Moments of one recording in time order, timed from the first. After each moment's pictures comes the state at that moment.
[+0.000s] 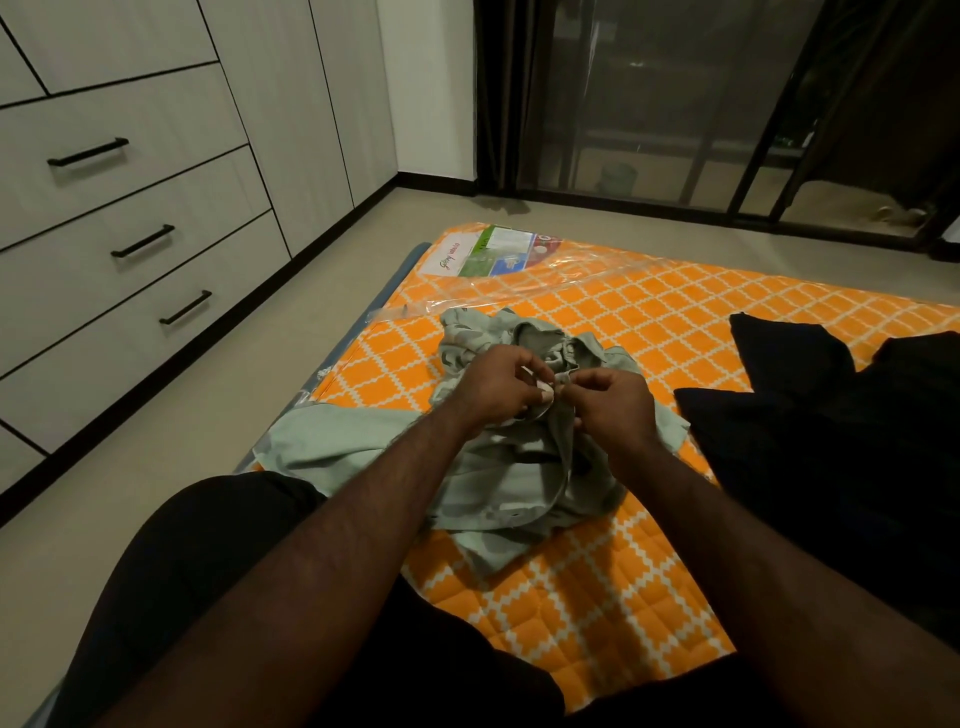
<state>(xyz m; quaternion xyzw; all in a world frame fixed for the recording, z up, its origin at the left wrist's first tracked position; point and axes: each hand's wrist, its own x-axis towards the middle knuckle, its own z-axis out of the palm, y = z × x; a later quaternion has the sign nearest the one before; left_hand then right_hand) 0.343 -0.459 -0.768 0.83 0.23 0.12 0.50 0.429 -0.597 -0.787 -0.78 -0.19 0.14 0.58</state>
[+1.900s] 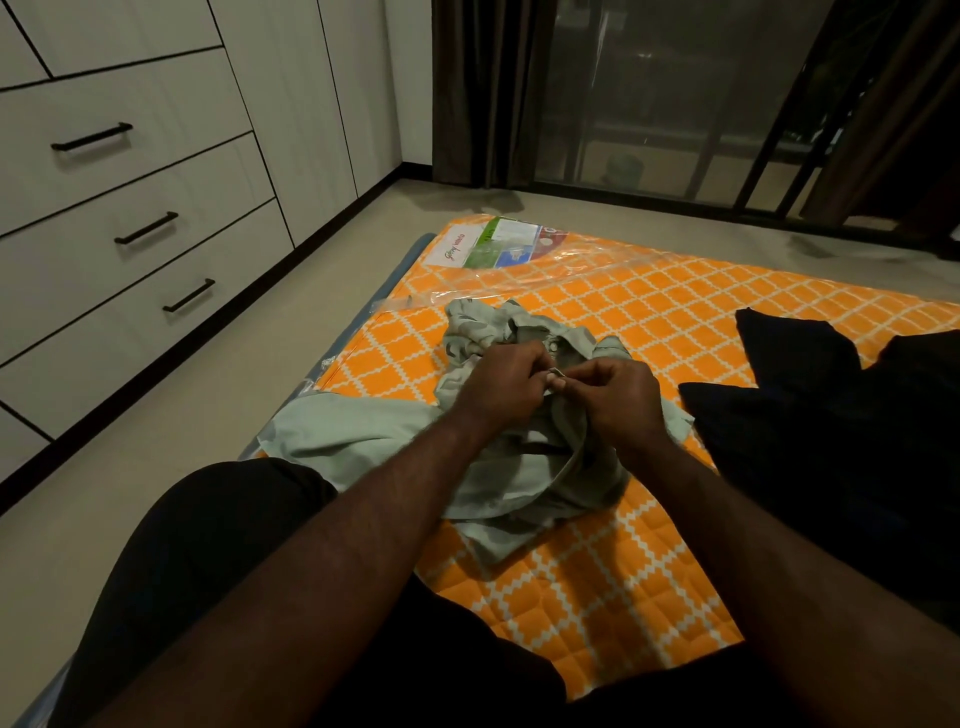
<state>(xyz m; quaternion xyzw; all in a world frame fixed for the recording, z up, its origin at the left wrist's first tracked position) 0.346 -0.461 -0.786 0.90 0.17 0.22 0.32 0.440 -0.600 -0.792 -0.78 -0.31 0.10 0.54</state>
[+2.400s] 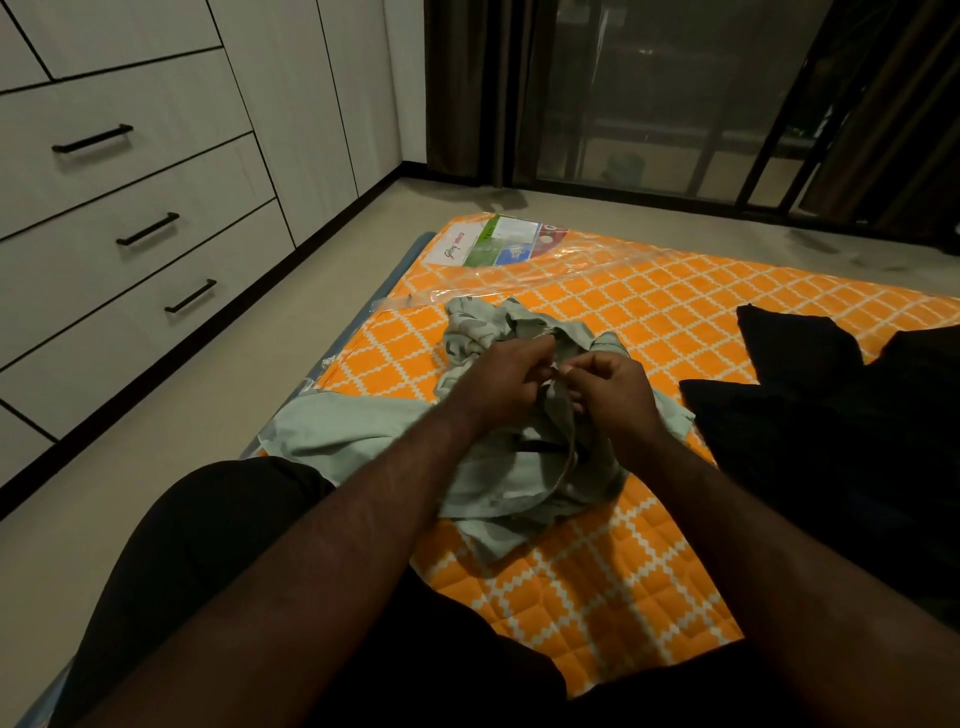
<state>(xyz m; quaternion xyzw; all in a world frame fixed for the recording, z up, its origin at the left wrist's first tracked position) 0.341 -0.457 -0.783 0.94 0.07 0.22 0.26 0.431 -0.599 -0.784 -0.73 -0.26 0.20 0.60</state>
